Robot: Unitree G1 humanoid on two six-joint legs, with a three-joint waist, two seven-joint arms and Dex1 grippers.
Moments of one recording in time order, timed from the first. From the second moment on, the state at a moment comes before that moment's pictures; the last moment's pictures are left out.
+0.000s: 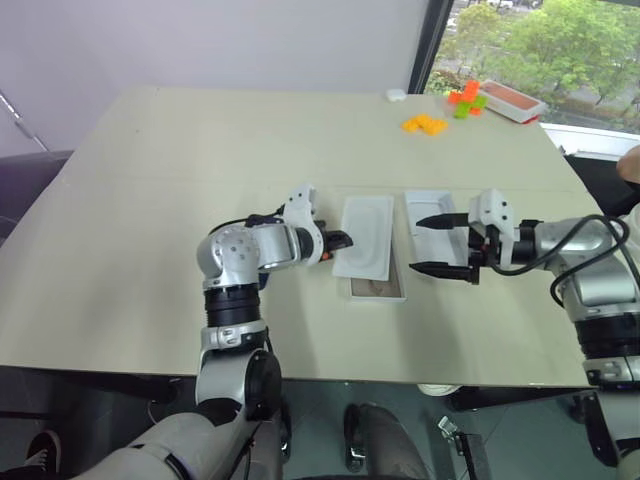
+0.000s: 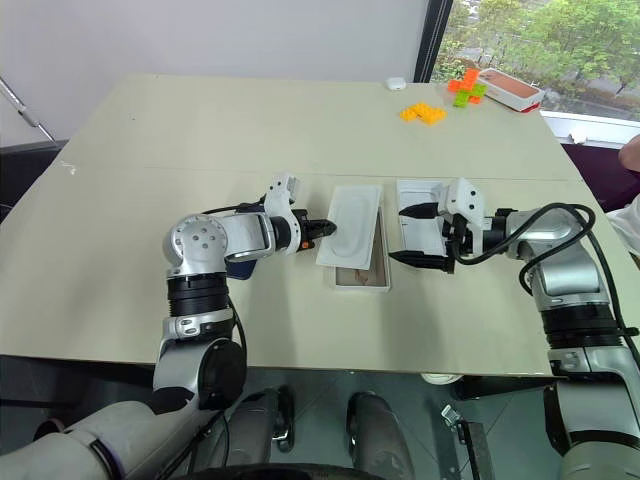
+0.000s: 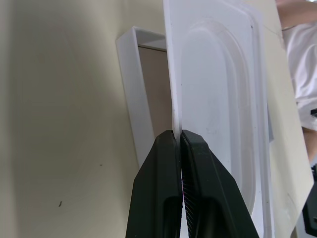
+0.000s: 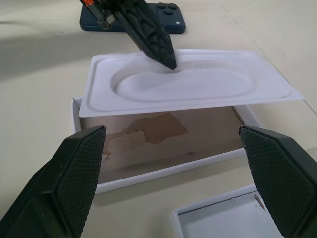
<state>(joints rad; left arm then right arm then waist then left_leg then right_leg) -0.86 -0.16 0.37 0.12 -0.59 1.43 0.08 -0.56 -0.79 0.01 0.26 0.32 0.16 1.30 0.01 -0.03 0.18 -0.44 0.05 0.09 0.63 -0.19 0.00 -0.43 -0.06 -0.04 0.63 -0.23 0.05</state>
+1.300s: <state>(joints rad) -0.78 0.37 -0.01 -0.12 -0.48 1.02 -0.40 -0.64 -0.65 0.07 0.20 0.28 0.41 1.09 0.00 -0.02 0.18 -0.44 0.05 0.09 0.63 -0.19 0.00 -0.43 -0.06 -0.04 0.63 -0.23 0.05</state>
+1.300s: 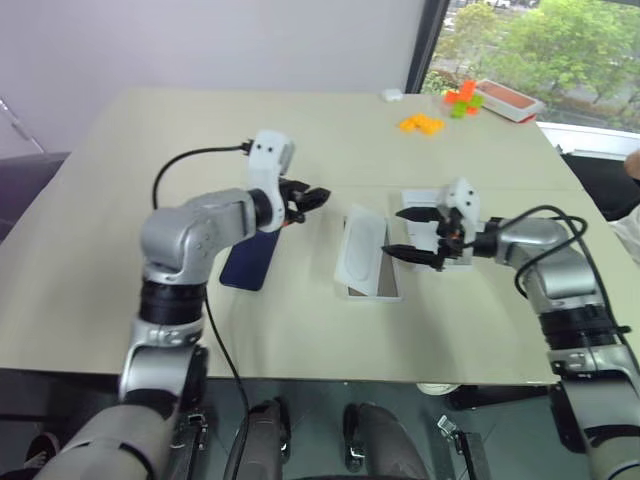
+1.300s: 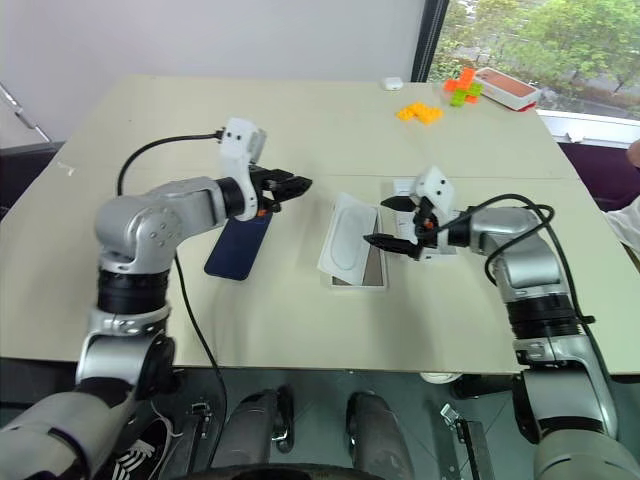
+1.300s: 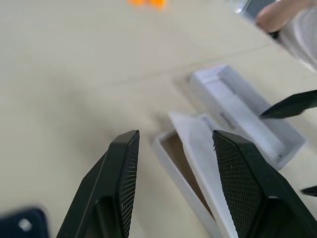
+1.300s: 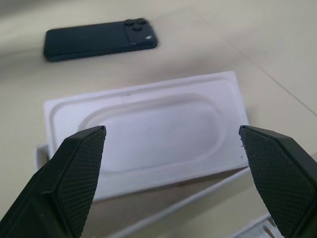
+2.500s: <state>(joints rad) -0.44 0.61 0.13 -0.10 -0.41 0.43 -0.72 -0.68 -0.73 0.47 -0.07 -0.05 0.60 1.02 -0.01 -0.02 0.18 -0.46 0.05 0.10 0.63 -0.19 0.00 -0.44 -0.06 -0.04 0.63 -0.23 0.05</state>
